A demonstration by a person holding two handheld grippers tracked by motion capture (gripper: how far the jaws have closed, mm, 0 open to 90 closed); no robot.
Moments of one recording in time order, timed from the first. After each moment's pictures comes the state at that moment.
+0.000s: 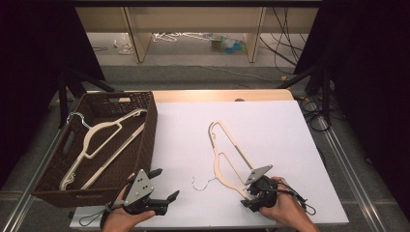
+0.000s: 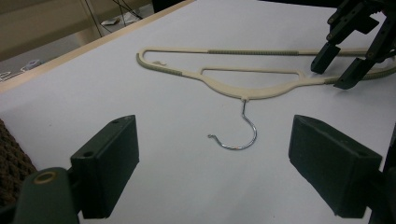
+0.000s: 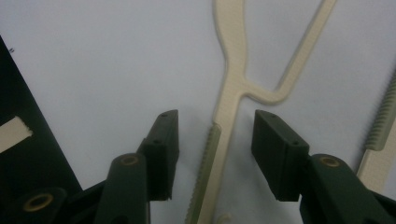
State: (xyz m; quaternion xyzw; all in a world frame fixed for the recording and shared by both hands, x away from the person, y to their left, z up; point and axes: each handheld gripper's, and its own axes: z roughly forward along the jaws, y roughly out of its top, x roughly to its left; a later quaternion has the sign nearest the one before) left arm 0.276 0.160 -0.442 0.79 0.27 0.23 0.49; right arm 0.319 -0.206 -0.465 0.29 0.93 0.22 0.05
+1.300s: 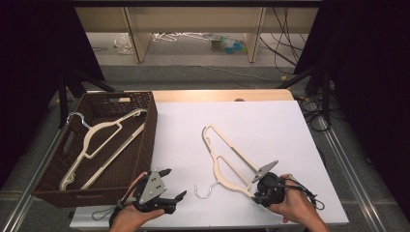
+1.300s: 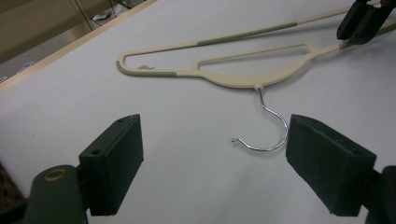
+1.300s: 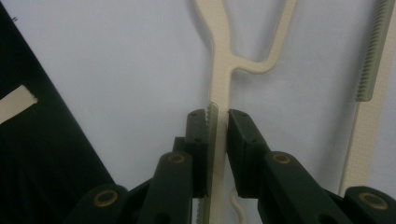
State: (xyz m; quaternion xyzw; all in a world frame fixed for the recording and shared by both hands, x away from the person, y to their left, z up) left arm 0.290 0.132 -0.451 0.82 0.25 0.23 0.46; right arm 0.319 -0.222 -0.445 0.30 0.94 0.17 0.03
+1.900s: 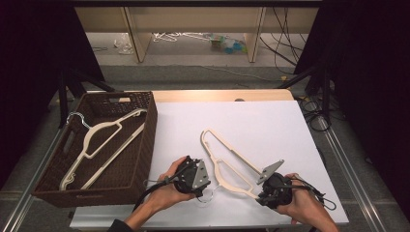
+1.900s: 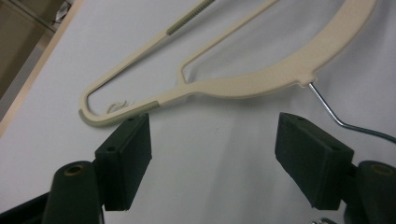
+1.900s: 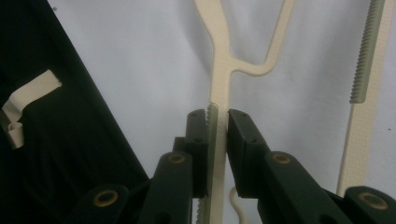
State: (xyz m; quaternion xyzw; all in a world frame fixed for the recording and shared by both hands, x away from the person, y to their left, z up) left arm 0.345 0.042 -0.466 0.91 0.09 0.26 0.31; right arm 0.310 -0.229 -0.425 0.28 0.94 0.18 0.02
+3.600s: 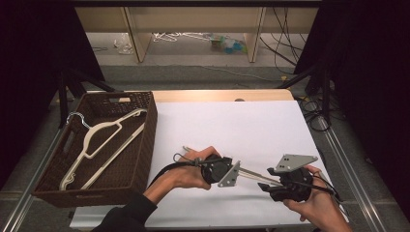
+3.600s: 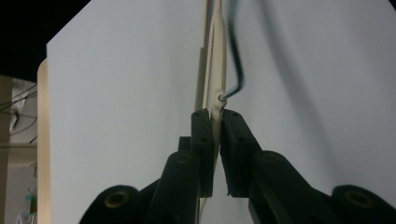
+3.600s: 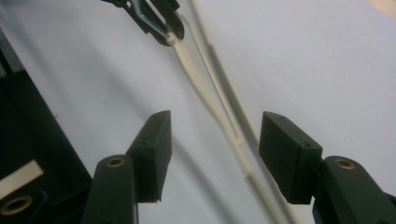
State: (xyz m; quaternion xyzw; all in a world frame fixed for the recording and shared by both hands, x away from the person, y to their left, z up) left arm 0.351 -0.016 -0.393 0.92 -0.16 0.22 0.27; right arm 0.298 -0.249 -0.372 0.29 0.89 0.32 0.16
